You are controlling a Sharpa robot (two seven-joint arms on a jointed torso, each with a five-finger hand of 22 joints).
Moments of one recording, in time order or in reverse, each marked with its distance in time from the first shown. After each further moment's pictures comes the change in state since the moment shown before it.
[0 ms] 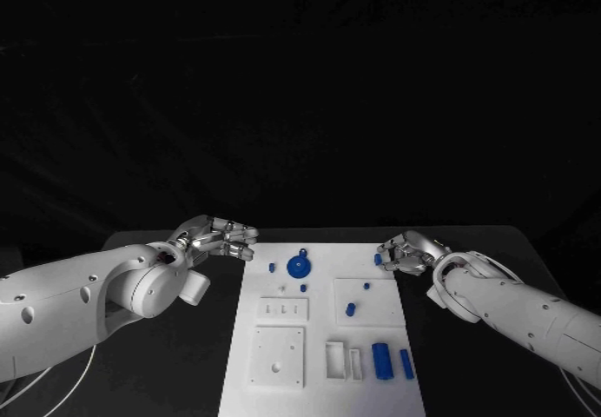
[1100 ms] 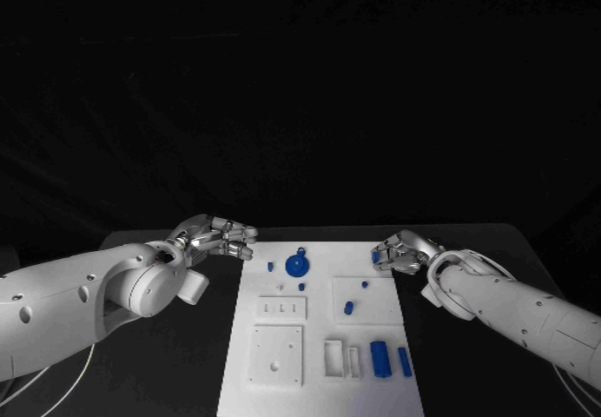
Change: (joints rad) left arm 0.000 0.001 0.000 -0.003 -0.004 0.011 -0.003; left_hand 0.000 0.000 -0.002 -0.002 0.000 0.000 0.000 0.000 0.000 -0.001 0.001 0.000 0.000 0.000 0.000 0.000 0.000 0.000 0.000 0.000 0.000 0.000; right arm 0.000 0.012 0.000 -0.001 0.016 0.028 0.007; right_hand -0.048 0.029 -0.006 0.003 -0.050 0.084 -0.008 -0.003 -0.002 0.007 0.000 0.031 0.018 0.000 0.000 0.031 0.039 0.000 0.000 0.000 0.045 0.000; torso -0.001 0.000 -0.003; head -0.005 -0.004
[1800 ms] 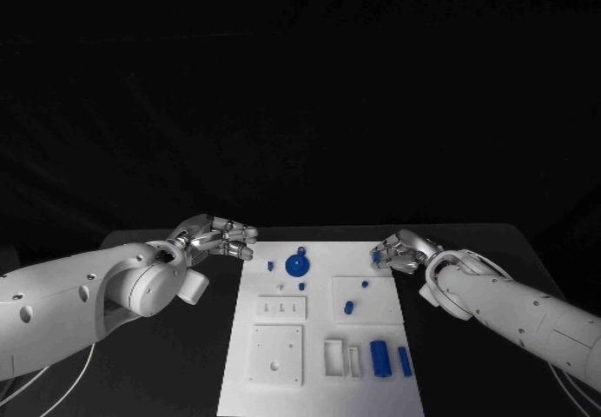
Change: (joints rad) left arm 0.000 0.001 0.000 -0.002 -0.002 0.006 -0.004; left_hand 0.000 0.000 -0.001 -0.001 0.000 0.000 0.000 0.000 0.000 -0.002 0.002 0.000 0.000 0.000 0.000 0.000 0.000 0.000 0.000 0.000 0.000 -0.001; right arm -0.001 0.010 0.000 -0.004 0.006 -0.015 -0.011; right_hand -0.024 0.038 0.004 0.015 -0.062 0.060 -0.021 -0.001 0.002 0.011 -0.011 0.008 0.007 0.009 -0.009 0.013 0.016 0.000 0.007 -0.007 0.021 0.000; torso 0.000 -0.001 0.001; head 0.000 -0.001
